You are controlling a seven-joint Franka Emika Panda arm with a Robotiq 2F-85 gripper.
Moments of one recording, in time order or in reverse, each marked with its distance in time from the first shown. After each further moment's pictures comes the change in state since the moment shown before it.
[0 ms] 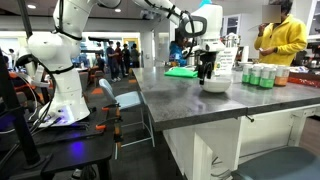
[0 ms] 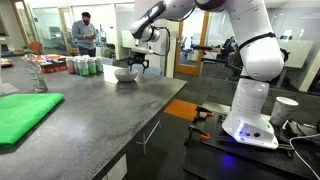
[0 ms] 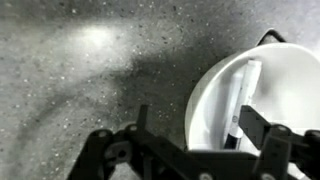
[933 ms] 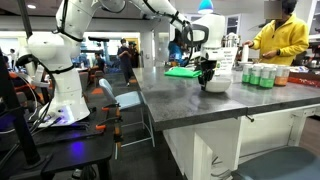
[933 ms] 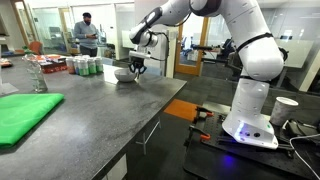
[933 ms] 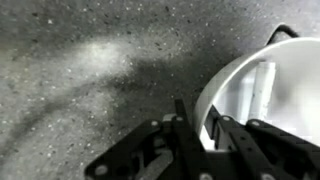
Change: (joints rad) arm 0.000 0.079 0.002 0.045 0.046 -0.006 0.046
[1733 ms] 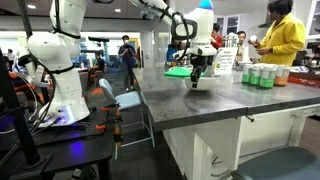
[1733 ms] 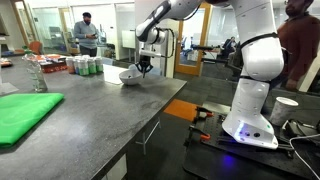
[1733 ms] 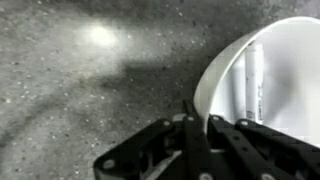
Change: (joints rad) arm 0.004 -0.186 -0.004 -0.249 -0.053 0.047 -0.265
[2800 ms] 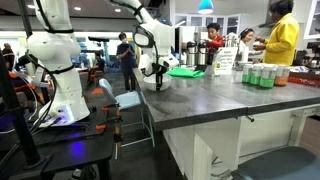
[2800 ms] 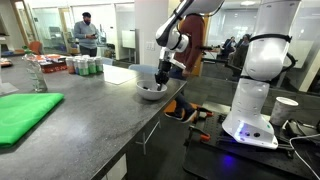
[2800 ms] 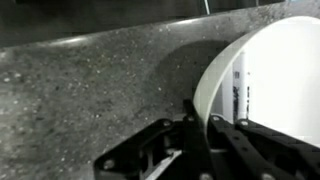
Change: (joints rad) arm -0.018 -0.371 0.063 -0.614 0.272 0.098 -0.809
